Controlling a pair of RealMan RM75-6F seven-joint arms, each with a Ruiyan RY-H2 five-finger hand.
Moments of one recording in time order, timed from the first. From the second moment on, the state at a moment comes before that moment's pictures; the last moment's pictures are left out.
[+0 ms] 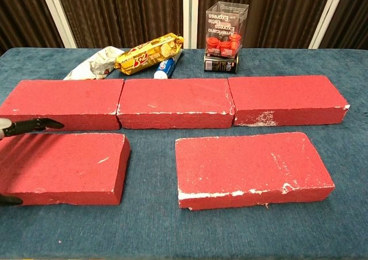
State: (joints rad) left arm -0.34 -1.33 0.04 -1.74 1.35 0.99 0.12; right arm -0.02 -1.10 0.08 -1.61 -1.48 1.56 0.04
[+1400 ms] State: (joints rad) left arm -0.40 -1.36 0.04 -1.72 1.23 0.96 0.19; right arm -0.02 -1.10 0.09 -1.59 -1.45 1.54 0.07
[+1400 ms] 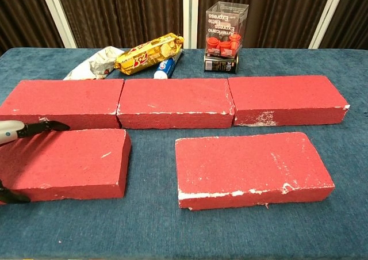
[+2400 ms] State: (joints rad) left arm -0.41 -1.16 0.02 -1.93 1.38 1.06 0.15; right arm -0.02 -1.10 0.10 -1.58 -1.44 1.55 0.07
